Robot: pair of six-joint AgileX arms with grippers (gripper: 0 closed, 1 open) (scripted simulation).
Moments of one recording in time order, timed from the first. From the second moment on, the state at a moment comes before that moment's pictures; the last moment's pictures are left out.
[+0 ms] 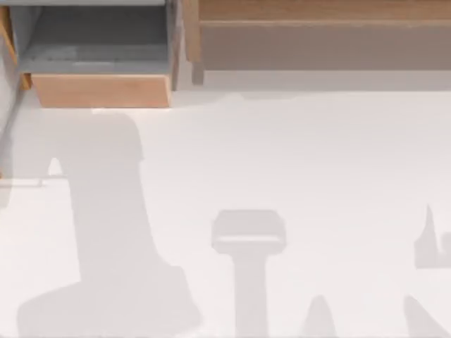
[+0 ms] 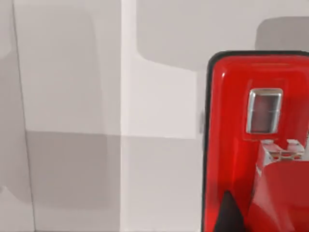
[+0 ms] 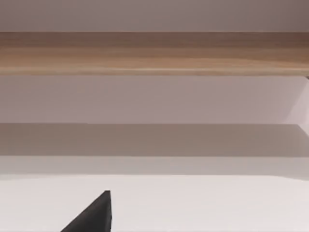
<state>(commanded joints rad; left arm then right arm) 0.33 2.76 2.88 -1.64 -0.01 0.32 0.00 0.00 0.00 0.00 0.00 0.00</state>
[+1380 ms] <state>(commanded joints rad) 0.33 2.72 2.68 -1.54 0.01 0.37 0.00 0.00 0.00 0.00 0.00 0.00</state>
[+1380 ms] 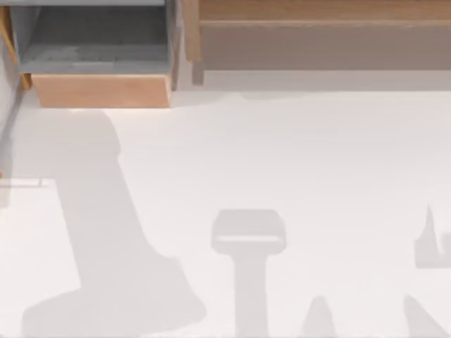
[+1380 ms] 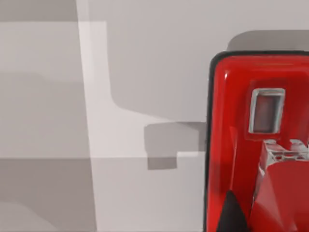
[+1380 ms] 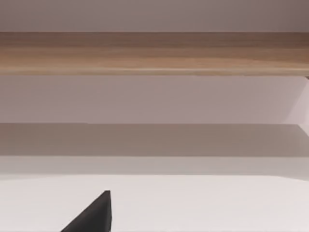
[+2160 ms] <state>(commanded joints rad) 0.33 2.72 2.68 -1.54 0.01 0.37 0.00 0.00 0.00 0.00 0.00 0.00</state>
